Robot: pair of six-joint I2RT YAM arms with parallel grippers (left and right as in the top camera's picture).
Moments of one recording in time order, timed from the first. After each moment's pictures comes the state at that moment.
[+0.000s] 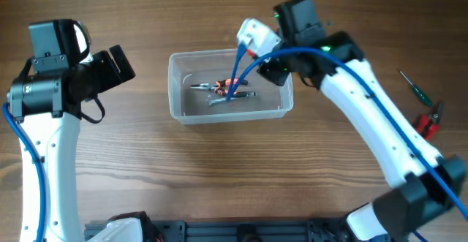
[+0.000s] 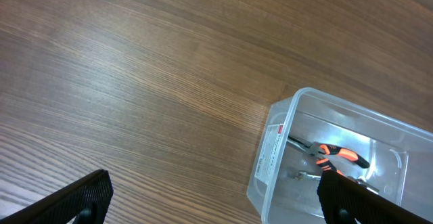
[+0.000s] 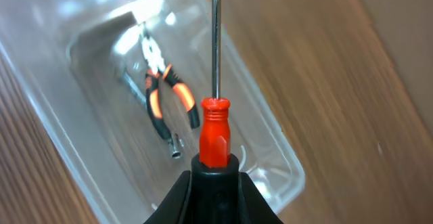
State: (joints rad) left arm 0.13 1.34 1.41 -1.06 0.02 -0.30; right arm 0.46 1.70 1.57 -0.88 -0.17 -0.69
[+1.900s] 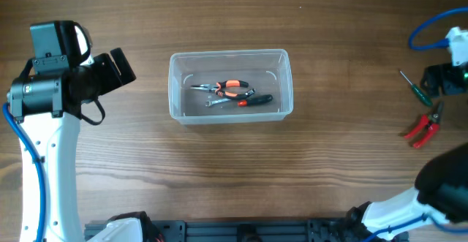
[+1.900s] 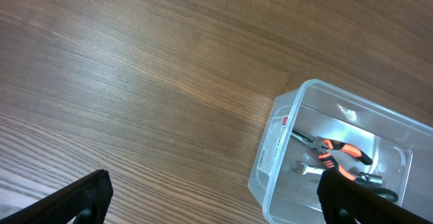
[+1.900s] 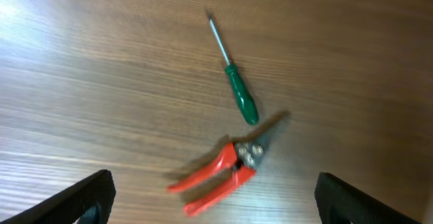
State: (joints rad) left arm 0.13 1.34 1.41 -1.09 0.02 -0.30; right arm -0.61 1.83 1.64 -1.12 -0.10 -0.78
